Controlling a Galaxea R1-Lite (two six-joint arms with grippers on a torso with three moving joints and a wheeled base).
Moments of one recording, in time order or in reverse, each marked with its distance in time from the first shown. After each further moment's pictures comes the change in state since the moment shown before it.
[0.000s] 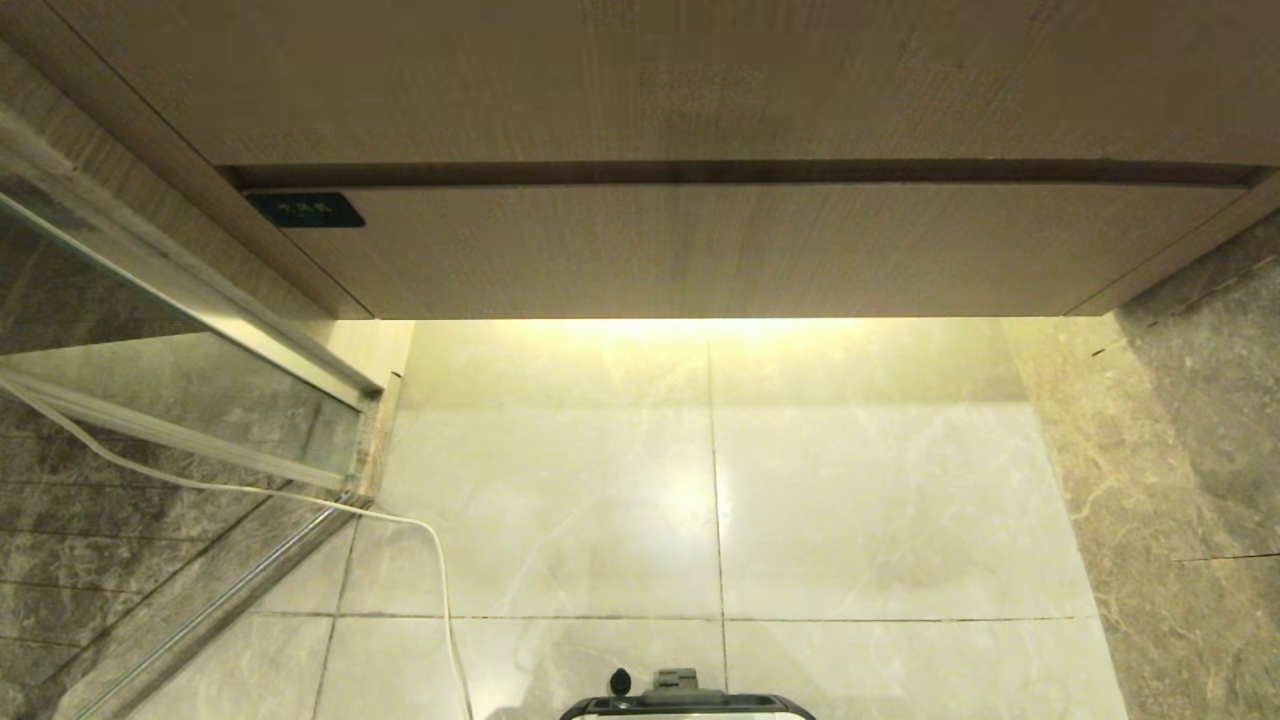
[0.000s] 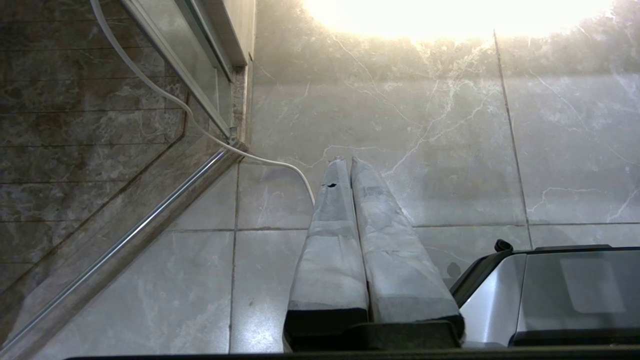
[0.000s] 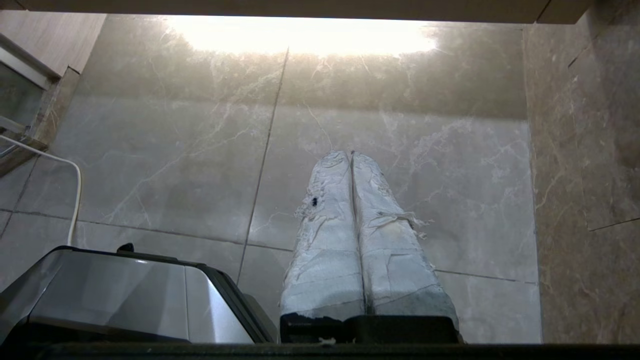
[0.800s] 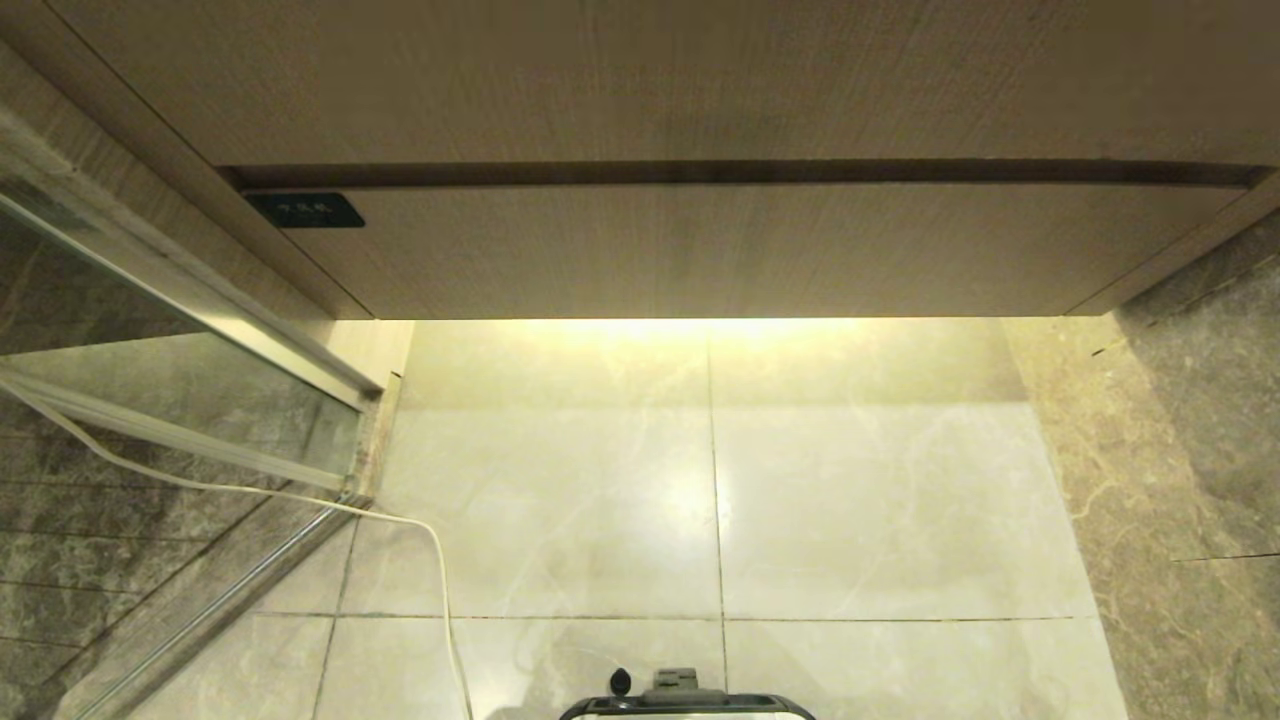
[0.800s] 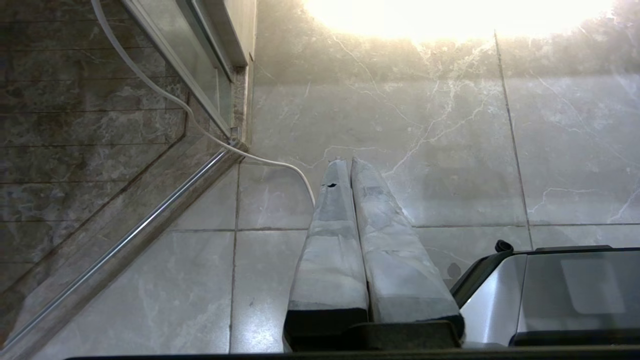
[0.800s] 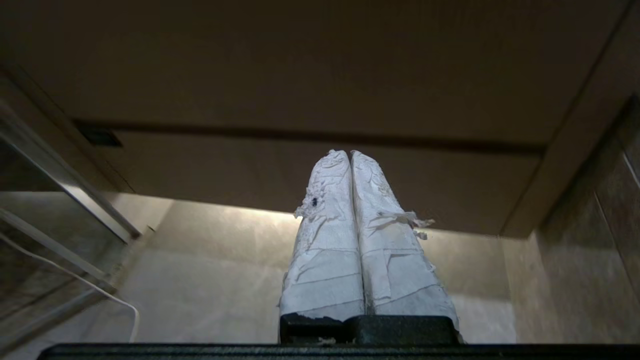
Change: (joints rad) left arm 0.000 0.000 0.000 0.000 0.000 0.000; right arm 0.002 0.243 -0.950 0.335 0.084 0.016
